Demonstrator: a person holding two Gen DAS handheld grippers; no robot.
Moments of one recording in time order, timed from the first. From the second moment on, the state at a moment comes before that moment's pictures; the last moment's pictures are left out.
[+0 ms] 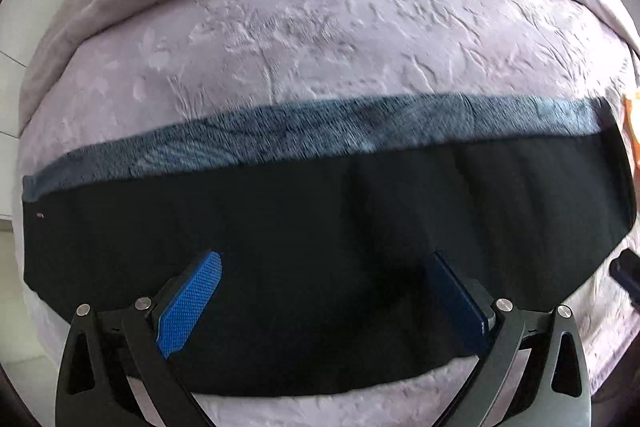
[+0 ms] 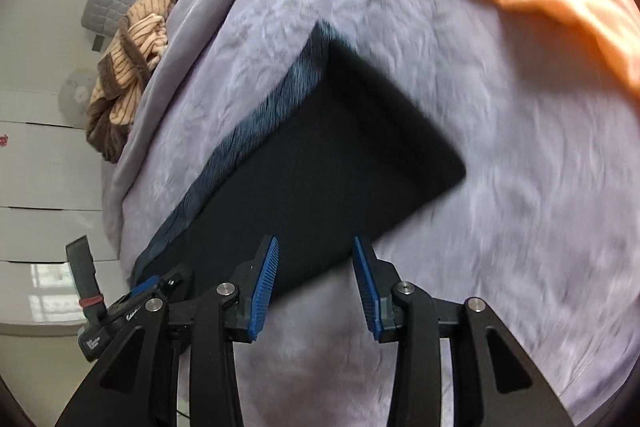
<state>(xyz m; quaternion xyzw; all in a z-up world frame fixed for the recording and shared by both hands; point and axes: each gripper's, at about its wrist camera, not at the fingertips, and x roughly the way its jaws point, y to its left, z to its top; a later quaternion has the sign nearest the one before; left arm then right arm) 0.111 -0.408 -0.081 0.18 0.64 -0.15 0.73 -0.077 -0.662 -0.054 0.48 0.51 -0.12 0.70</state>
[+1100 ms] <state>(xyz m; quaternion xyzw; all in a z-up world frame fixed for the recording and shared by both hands) 0.040 -0.500 -0.094 0.20 0.64 -0.19 0.71 -0.107 -0.669 -0.071 0.54 0.46 -0.12 0.69</state>
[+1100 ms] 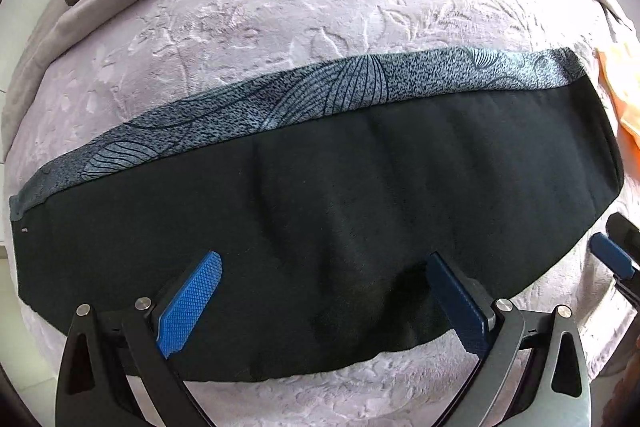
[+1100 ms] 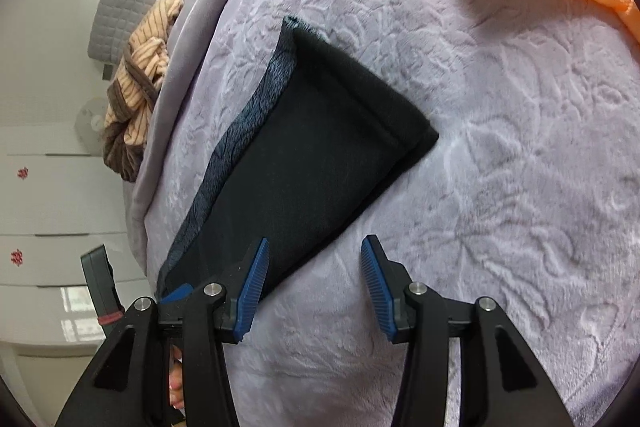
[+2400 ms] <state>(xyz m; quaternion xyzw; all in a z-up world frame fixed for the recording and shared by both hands) 0.028 -0.507 -0.113 0.21 0.64 -0.20 0.71 -0.092 -0.692 -0.108 0.59 0.38 -0.09 0.71</state>
